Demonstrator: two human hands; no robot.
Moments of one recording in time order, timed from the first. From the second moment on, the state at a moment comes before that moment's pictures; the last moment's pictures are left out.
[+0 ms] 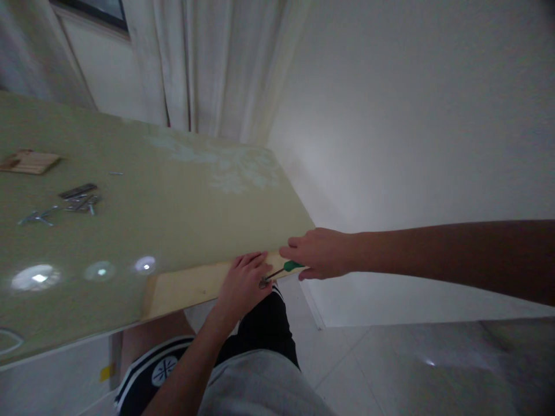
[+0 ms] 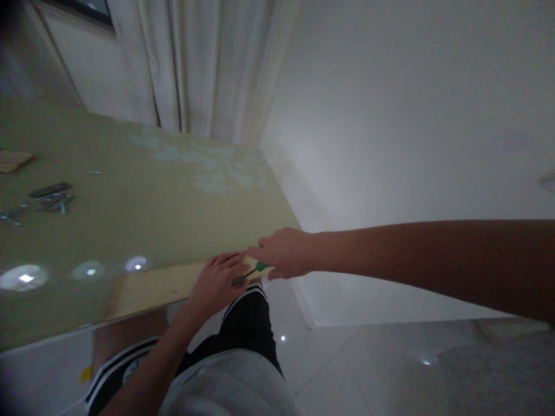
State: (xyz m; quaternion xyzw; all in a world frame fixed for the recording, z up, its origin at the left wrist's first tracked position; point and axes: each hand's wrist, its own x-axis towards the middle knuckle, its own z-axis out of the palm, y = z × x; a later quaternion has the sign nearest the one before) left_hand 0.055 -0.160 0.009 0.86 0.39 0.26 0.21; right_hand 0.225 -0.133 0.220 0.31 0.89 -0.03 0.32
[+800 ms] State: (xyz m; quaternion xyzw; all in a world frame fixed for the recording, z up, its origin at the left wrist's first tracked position) left_hand 0.053 -0.159 0.008 0.86 0.40 0.25 0.20; right_hand 0.206 -0.138 0.218 0.44 0.84 -0.01 0.33
